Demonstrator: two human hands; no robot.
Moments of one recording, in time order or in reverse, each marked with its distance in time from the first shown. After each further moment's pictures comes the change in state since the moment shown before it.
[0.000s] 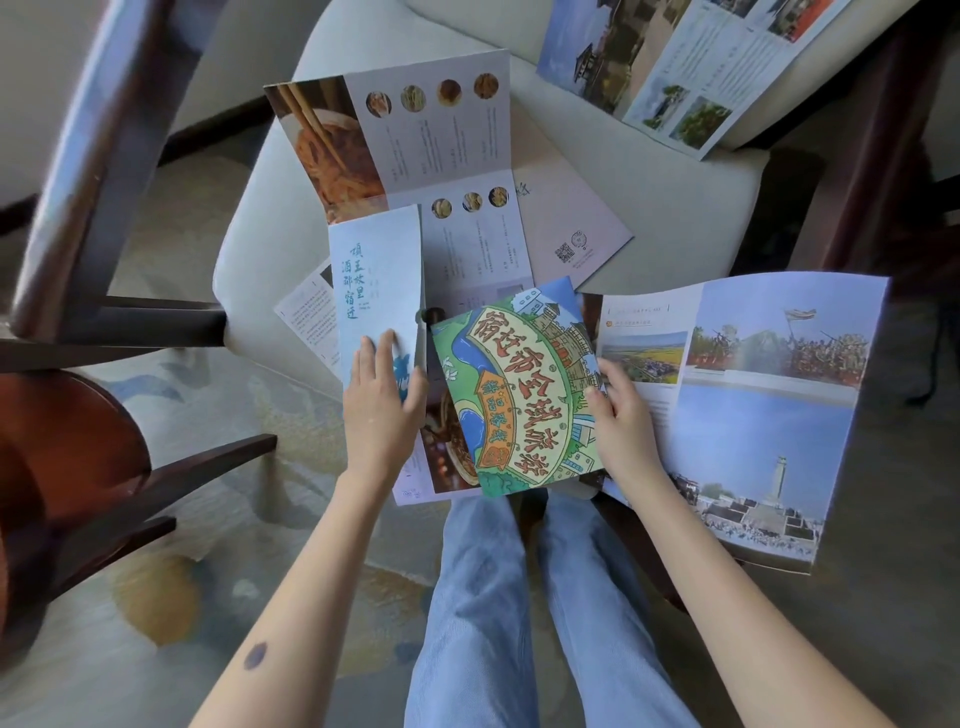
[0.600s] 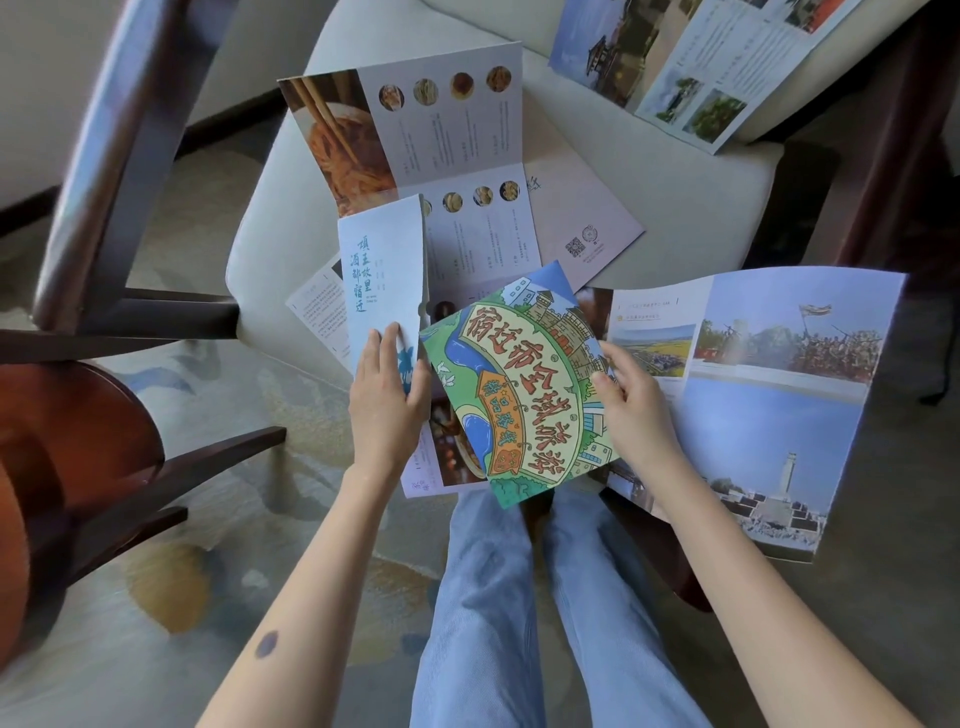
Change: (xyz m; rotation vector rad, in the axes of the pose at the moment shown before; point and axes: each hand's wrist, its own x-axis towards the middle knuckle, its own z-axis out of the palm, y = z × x) left_hand -0.003 0.002 -0.008 -0.039 0.015 -0.001; right_hand 0.002 -0.016 -0.008 -0.084 -0.051 -0.048
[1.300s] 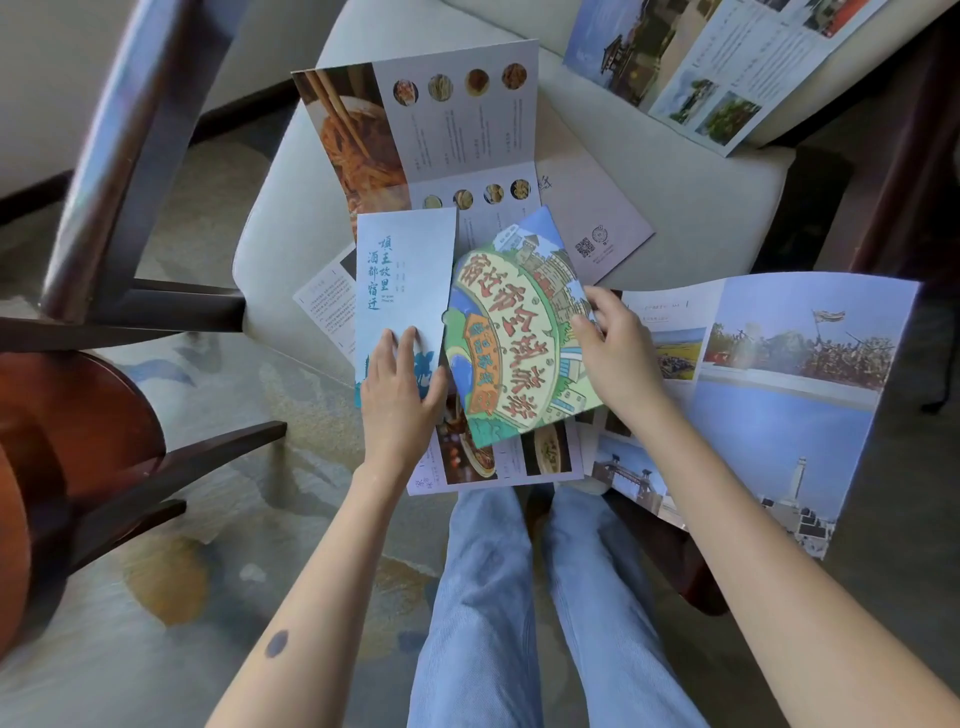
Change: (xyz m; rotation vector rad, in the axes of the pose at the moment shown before) left_hand -0.002 -0.004 0.005 0.099 -0.051 0.035; right_hand 0.025 -0.059 0.008 -0.133 -0.005 -0.153
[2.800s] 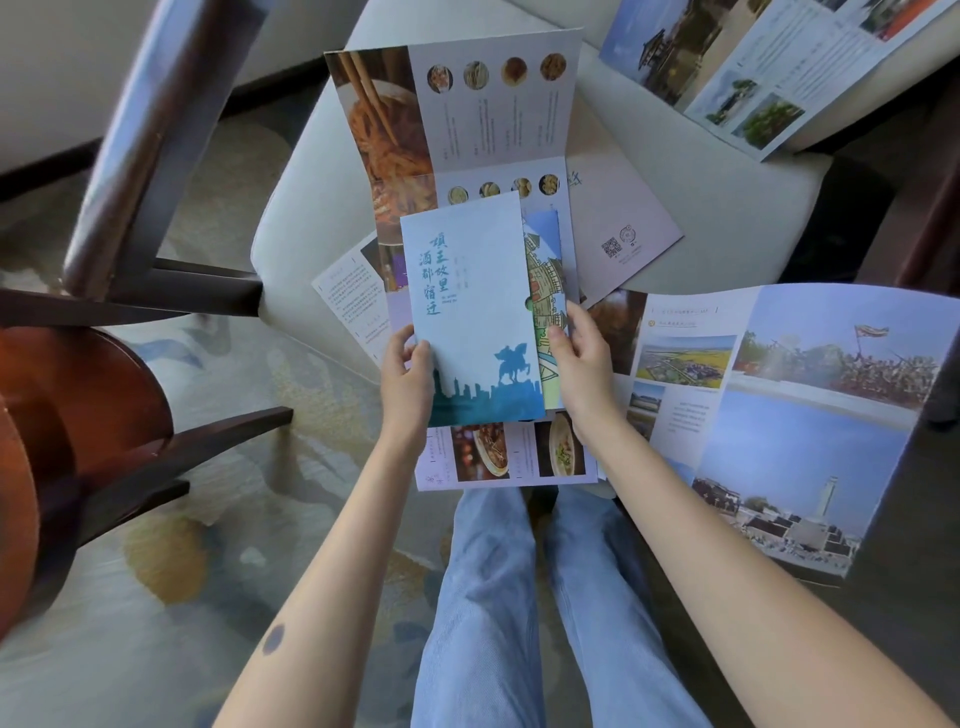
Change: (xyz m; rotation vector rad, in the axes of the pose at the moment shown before) left_hand 0.017 0.004 0.000 -0.929 0.030 -0.444; right_hand 0.006 0.016 0.064 0.482 -0.026 0.203
